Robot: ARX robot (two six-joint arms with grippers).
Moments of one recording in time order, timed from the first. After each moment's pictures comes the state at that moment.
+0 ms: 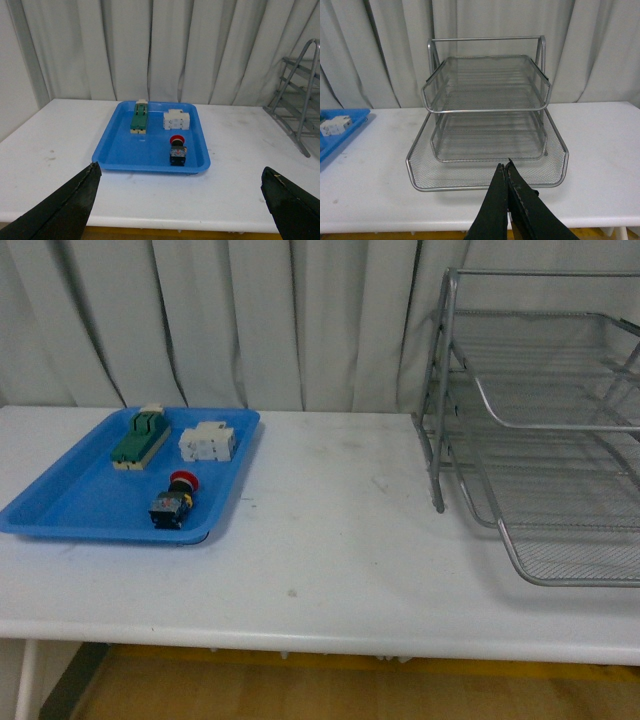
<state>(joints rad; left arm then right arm) 0.00 0.01 0.01 0.00 0.00 -0.01 -0.23 0.03 0.01 0.03 -0.23 0.01</state>
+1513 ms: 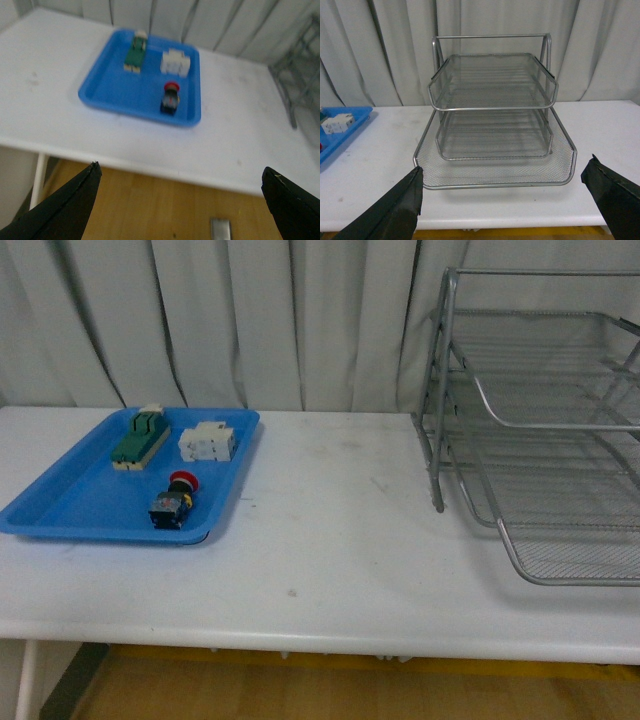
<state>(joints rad) -0.05 0.44 0.28 -0.16 -0.07 -0.22 0.00 0.00 0.01 0.00 0.00 0.00</state>
